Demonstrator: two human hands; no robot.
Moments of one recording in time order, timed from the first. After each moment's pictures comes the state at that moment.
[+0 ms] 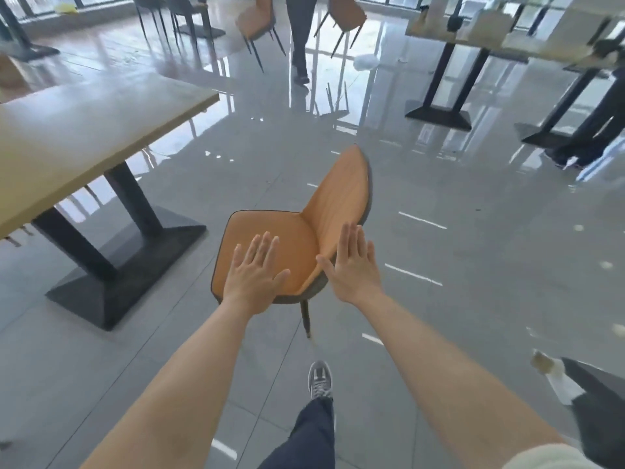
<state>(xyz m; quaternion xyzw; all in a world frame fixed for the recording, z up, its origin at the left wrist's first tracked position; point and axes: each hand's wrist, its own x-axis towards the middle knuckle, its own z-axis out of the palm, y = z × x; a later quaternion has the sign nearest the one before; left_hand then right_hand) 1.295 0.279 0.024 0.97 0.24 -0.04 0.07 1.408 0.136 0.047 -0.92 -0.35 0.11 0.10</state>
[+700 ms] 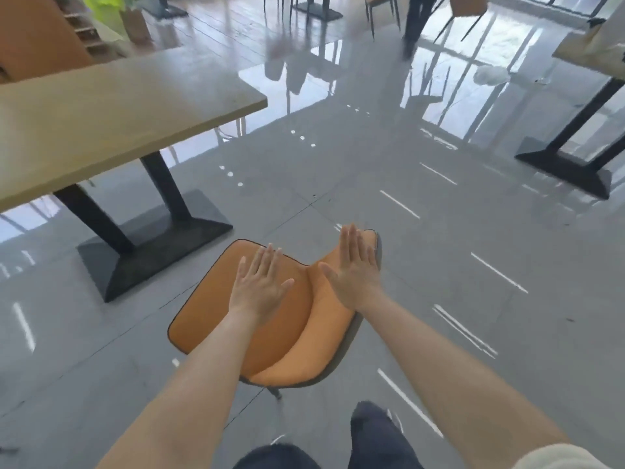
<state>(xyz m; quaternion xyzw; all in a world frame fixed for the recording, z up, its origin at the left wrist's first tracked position) 1.589 0.362 0.007 0.89 0.44 -0.05 0.13 1.753 0.285 0.038 -0.82 -0.53 0.18 0.07</state>
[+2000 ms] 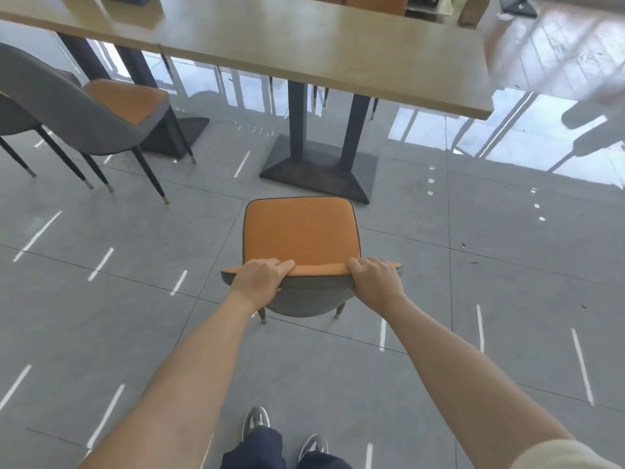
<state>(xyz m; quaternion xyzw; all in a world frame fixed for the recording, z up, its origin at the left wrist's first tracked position) 1.676 0.249 -0.022 0.68 0.72 -0.04 0.13 1.875 0.348 -0.020 -0.35 -0.94 0.03 0.01</state>
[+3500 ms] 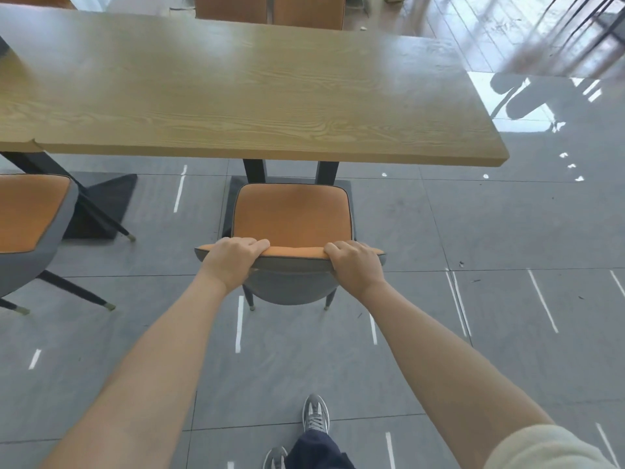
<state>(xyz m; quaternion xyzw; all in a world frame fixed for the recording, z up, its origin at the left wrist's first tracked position) 1.396 0.634 -0.023 0.79 0.61 0.02 0.04 1.622 0.674 -0.020 -0.46 -0.88 0.04 0.08</state>
